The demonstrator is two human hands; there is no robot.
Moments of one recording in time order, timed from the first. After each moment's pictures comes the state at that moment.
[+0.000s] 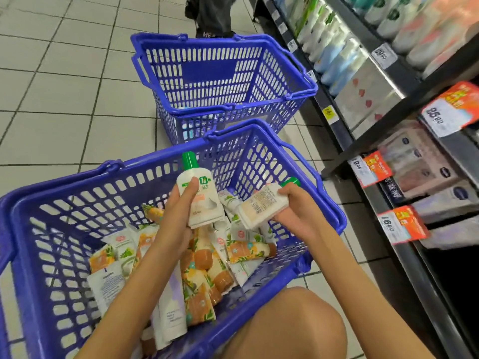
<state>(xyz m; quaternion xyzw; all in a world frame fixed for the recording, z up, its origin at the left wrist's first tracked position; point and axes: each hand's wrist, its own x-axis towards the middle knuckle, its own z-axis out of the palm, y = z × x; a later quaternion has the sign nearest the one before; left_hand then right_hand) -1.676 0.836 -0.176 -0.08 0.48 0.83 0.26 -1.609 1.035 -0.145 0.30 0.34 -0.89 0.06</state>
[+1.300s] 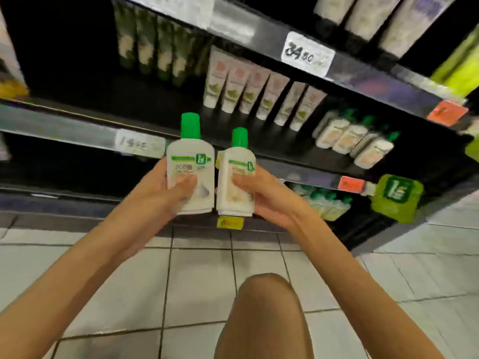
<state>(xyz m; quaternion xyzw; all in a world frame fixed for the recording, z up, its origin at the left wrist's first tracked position) -1.168 1.085 -0.036 0.51 0.32 0.42 0.68 -0.973 1.066 -0.010 0.43 0.43 -0.65 -0.46</state>
